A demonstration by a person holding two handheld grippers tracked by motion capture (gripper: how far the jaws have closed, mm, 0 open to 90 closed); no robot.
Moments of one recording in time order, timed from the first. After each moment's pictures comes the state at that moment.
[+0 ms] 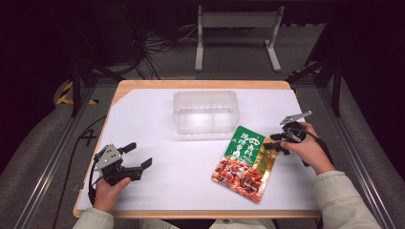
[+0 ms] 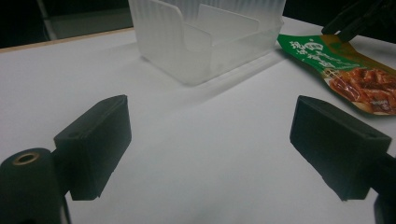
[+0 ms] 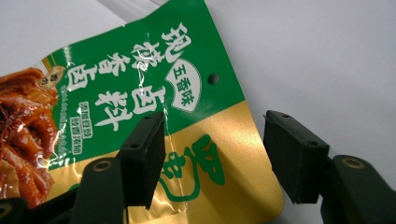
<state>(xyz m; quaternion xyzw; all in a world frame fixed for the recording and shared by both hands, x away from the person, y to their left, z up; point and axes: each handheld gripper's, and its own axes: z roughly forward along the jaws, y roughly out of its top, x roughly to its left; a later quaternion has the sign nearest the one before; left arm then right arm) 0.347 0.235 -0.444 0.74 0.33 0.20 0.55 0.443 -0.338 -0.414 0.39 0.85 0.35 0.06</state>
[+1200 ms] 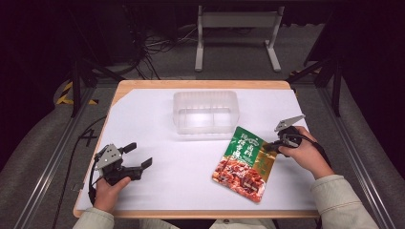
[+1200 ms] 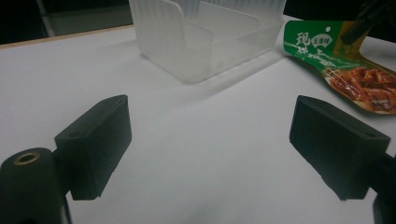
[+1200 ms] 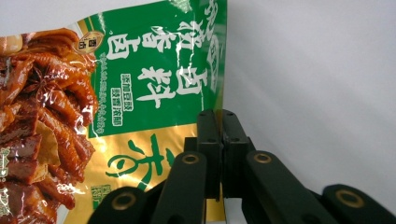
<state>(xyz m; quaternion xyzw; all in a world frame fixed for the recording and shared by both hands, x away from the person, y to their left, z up) 0.348 0.235 -0.445 0.74 0.33 0.19 0.55 0.427 -0.319 -0.405 0.33 0.89 0.31 0.06</state>
